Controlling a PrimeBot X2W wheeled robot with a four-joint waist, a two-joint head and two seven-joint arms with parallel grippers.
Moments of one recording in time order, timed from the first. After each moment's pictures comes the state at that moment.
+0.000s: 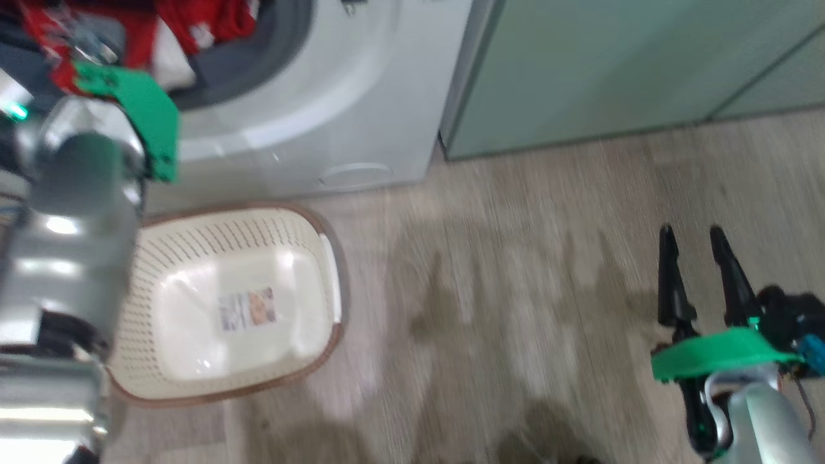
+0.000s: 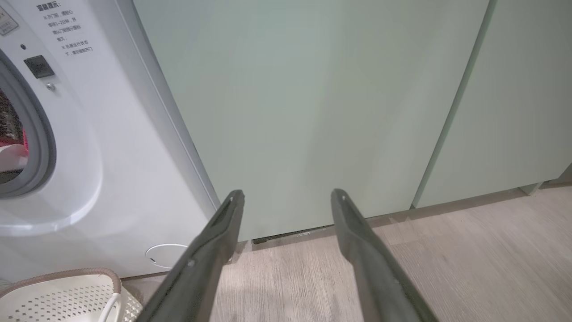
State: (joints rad) left arm -1.13 0.18 -0.15 1.29 0.01 0.08 0.12; right arm -0.18 -0.06 0.01 0.26 0.25 0.13 -0.25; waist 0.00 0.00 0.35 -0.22
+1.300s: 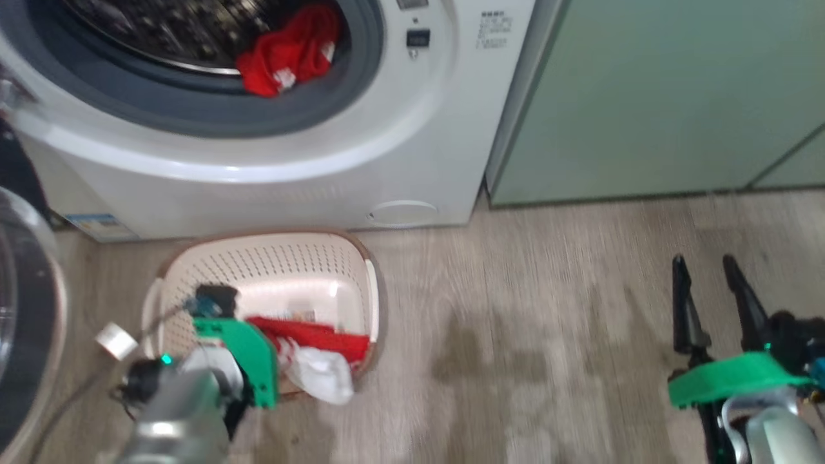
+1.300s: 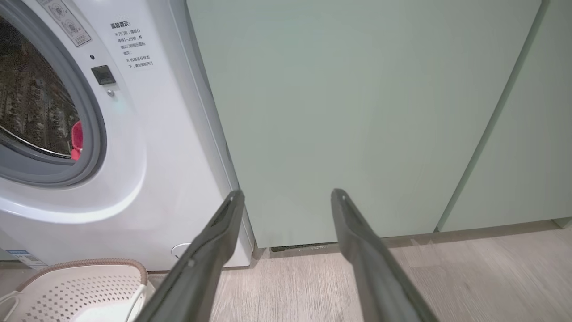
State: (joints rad) left arm -0.57 0.06 -0.25 1.25 -0.34 -0.12 0.00; right arm -0.10 -0.12 0.01 0.25 0.26 0.13 -0.25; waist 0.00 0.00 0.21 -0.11
